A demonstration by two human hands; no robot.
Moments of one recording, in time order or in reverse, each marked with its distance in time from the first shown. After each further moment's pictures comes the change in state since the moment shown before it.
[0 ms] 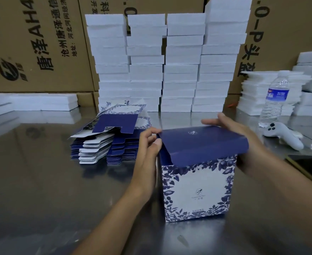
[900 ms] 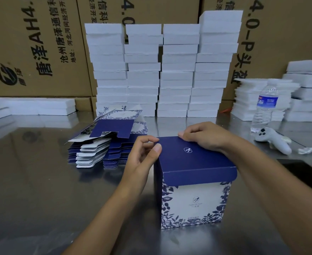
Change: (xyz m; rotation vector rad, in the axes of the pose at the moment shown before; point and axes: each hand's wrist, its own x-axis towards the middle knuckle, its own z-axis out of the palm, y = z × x) left_hand -0.003 0.003 -0.011 0.013 -0.054 -0.010; right_hand 0.019 -0.023 0.022 -0.638 -0.141 0.038
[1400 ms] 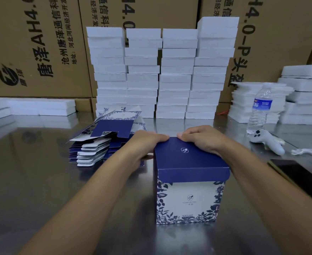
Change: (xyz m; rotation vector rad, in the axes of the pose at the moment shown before) left_hand 0.051 0.037 0.010 0.291 0.002 -0.499; right_hand -0.011 0.000 0.004 0.133 0.038 0.059
